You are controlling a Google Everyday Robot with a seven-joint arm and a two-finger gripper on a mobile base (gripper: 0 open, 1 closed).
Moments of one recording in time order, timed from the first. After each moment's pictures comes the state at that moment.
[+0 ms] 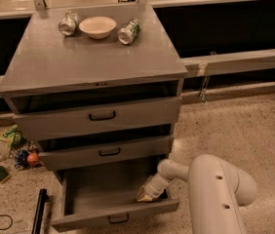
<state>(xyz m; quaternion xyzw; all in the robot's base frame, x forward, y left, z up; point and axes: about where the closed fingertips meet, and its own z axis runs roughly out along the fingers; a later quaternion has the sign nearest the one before) 0.545 -0.019 0.145 -0.69 0.66 0.26 0.15</state>
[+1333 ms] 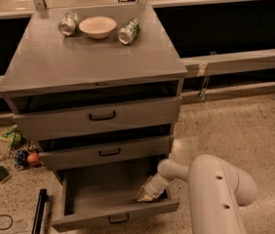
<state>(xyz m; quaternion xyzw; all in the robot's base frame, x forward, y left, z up) 0.546 -0.019 0.145 -0.69 0.66 0.26 0.15</state>
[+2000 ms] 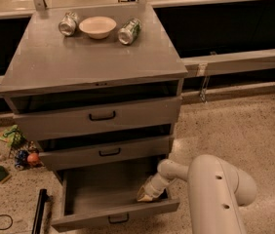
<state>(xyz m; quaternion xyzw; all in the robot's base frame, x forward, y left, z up) 0.546 -0.019 0.145 -0.69 0.66 0.26 0.15</state>
